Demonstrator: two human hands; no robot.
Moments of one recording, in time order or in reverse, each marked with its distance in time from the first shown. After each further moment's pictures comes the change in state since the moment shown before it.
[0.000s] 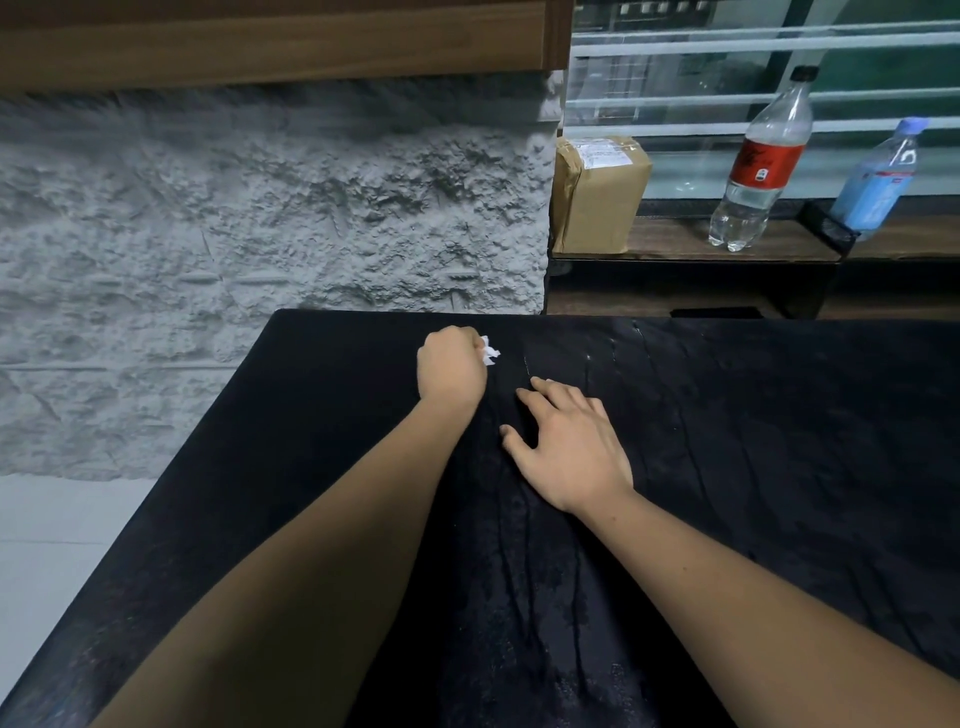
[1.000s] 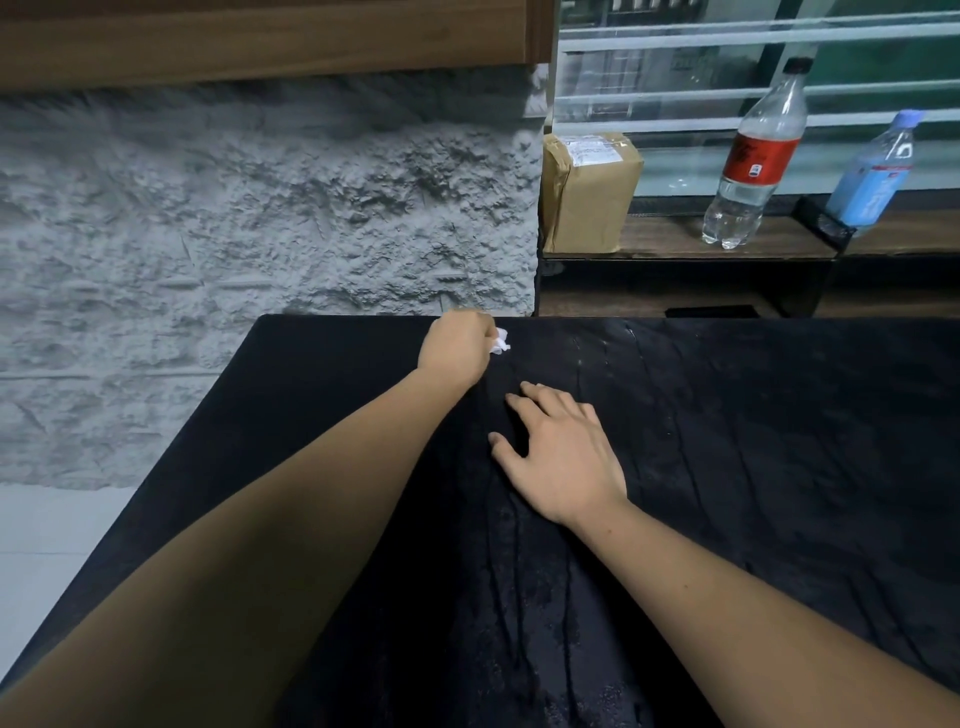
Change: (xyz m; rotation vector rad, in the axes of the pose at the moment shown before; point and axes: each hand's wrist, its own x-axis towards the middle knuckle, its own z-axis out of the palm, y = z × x) left_hand 0.040 0.012 0.007 0.146 -0.166 0.293; right_hand -0.001 0.002 0.000 0.016 -0.008 -0.002
